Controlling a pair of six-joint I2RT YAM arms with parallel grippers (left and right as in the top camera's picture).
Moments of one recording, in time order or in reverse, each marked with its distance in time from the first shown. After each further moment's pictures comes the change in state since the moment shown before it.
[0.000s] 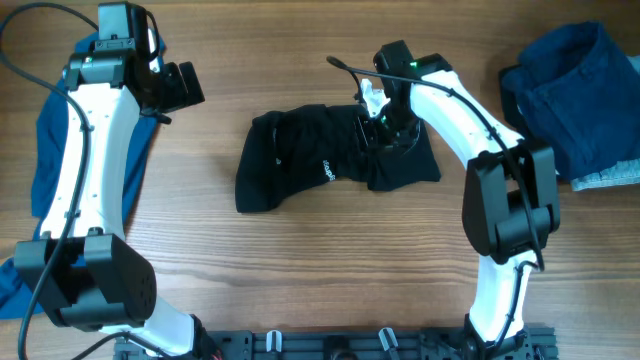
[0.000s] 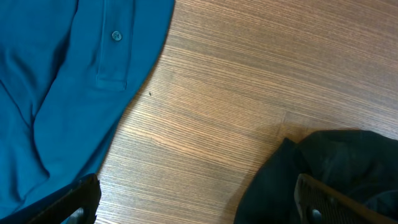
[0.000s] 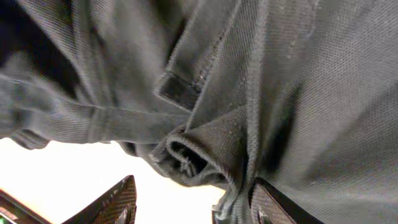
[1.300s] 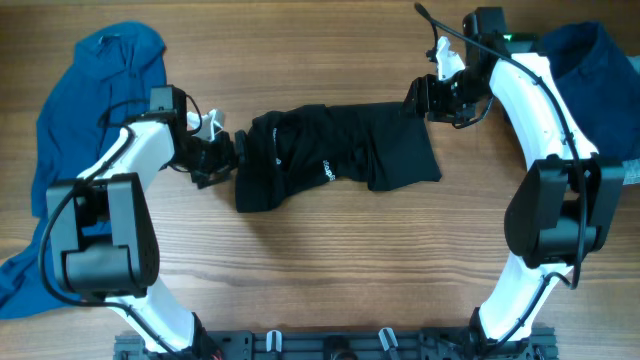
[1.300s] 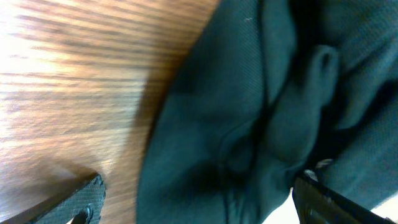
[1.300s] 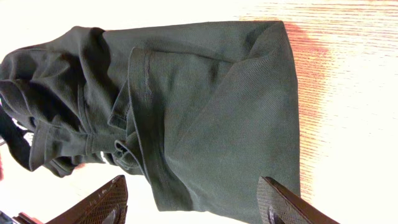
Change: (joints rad) left arm 0.003 0.141 -0.512 0.354 0.662 0.055; right arm -0.278 -0.084 0.068 -0.028 -0.052 -0.041
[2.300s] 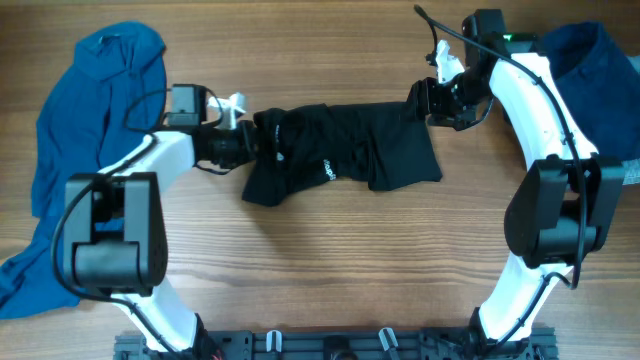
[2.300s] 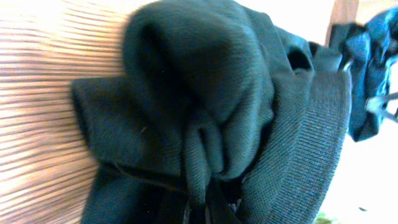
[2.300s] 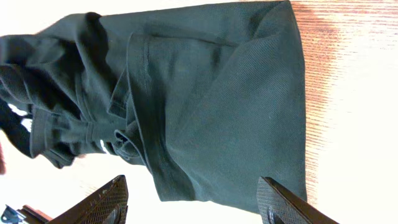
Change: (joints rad) left arm -0.070 0.009 -0.068 0.356 0.175 -0.124; right arm 0.000 0.000 0.000 -0.042 0.000 0.000
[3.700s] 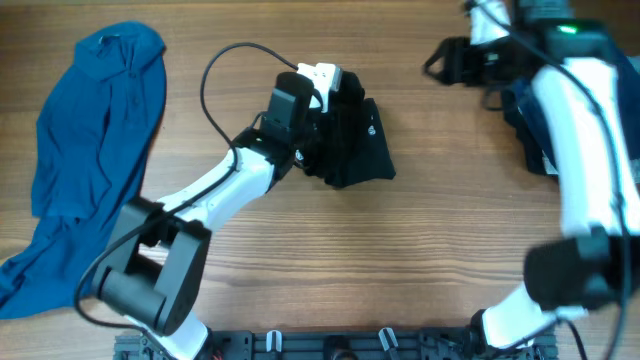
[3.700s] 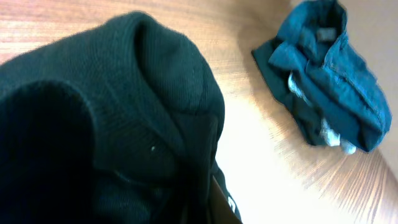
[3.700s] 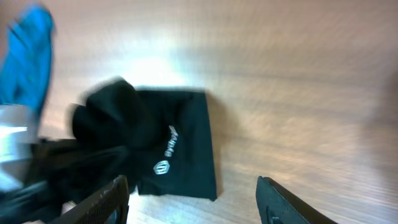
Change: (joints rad) left arm -0.485 -0.112 0.029 0.474 -0.419 -0.119; right arm -0.049 -0.244 0.140 0.015 0.026 0.028
